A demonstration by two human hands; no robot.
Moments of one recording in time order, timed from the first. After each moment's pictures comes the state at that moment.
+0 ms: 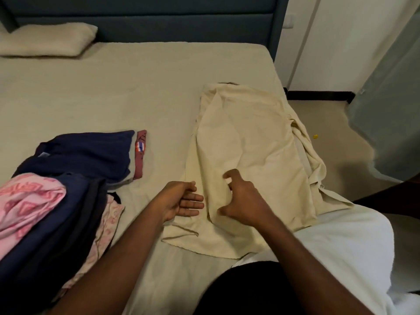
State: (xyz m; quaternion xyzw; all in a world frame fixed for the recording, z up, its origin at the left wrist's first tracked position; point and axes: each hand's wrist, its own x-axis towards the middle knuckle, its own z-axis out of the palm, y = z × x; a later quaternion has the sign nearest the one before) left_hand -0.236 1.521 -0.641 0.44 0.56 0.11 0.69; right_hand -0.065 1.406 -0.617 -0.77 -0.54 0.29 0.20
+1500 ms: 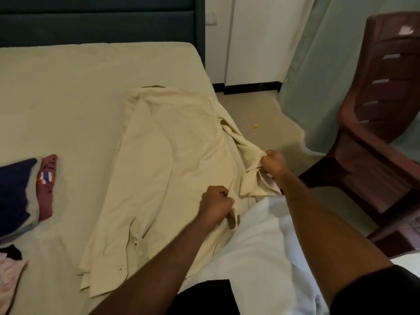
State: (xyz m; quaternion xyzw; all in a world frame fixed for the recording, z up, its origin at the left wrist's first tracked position) left_hand 0.002 1.425 -0.689 0.69 0.46 0.06 0.55; right_hand 0.223 1.375 -0.669 -0.87 -0.15 0.26 0.40
